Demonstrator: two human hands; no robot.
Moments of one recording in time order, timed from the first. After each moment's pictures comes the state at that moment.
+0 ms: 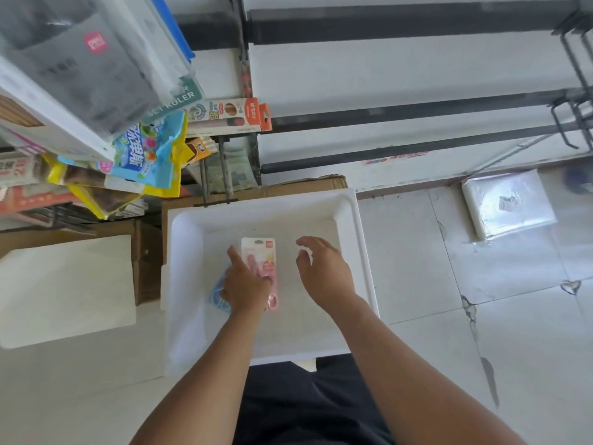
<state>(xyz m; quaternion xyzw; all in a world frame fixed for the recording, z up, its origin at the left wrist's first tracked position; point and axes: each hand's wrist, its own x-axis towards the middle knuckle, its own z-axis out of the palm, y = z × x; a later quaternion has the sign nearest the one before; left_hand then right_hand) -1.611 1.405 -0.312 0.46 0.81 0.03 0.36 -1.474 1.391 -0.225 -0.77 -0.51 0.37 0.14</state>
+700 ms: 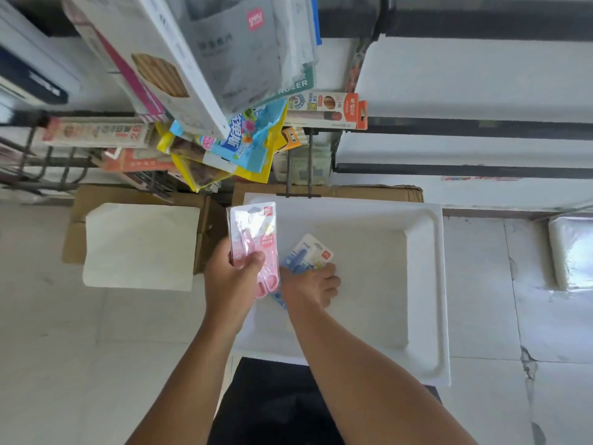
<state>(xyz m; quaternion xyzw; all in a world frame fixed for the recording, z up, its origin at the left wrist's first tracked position) -1.714 1.399 -0.208 0.32 0.78 0.33 0.43 -1.624 1.404 -0.312 -0.87 -0.21 0.43 0.09</state>
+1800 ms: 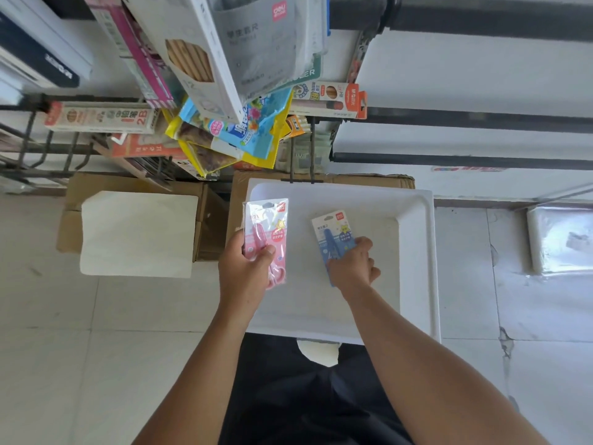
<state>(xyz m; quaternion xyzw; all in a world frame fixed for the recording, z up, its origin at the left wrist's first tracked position) -1.713 1.383 -0.205 0.32 0.76 0.32 0.46 -1.533 1.400 -0.306 -0.86 -0.35 0.38 0.05</state>
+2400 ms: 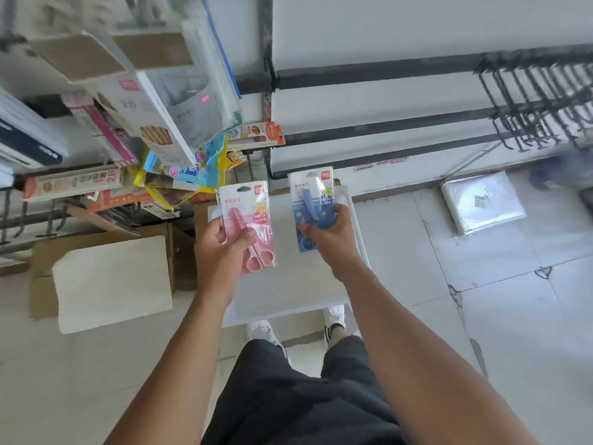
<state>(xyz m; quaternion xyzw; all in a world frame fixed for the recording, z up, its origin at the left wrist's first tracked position) -1.695 1.388 -0.095 0.35 0.66 0.37 0.55 -1.504 1.378 -0.127 -0.72 -0.25 0.49 0.42</state>
